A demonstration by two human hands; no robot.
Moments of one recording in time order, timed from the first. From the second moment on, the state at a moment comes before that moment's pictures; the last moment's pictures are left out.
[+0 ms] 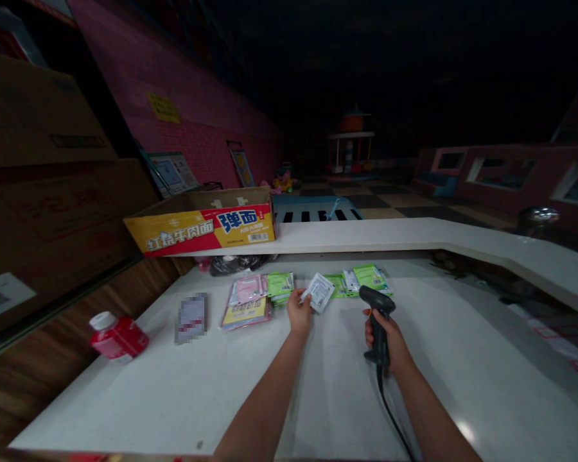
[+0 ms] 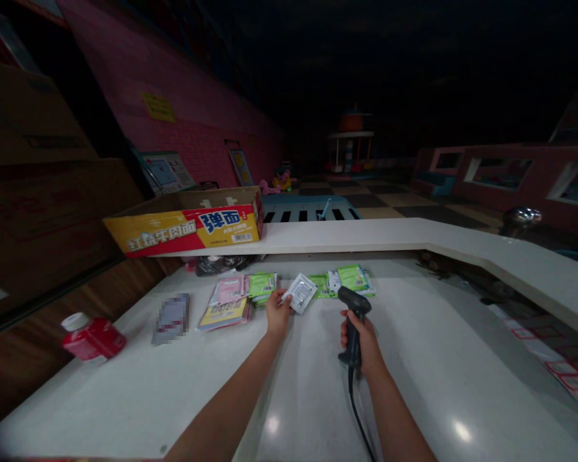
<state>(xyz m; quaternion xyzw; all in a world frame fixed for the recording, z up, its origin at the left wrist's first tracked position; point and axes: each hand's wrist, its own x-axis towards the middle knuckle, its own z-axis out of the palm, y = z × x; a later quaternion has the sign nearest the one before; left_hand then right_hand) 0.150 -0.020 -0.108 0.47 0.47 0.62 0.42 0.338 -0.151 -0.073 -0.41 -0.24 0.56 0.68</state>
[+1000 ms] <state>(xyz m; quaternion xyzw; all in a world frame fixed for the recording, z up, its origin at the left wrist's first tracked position) 0.151 -0.028 -0.110 0.55 0.47 0.61 0.33 0.324 -0.211 -0.018 -0.59 -0.54 0.46 0.38</state>
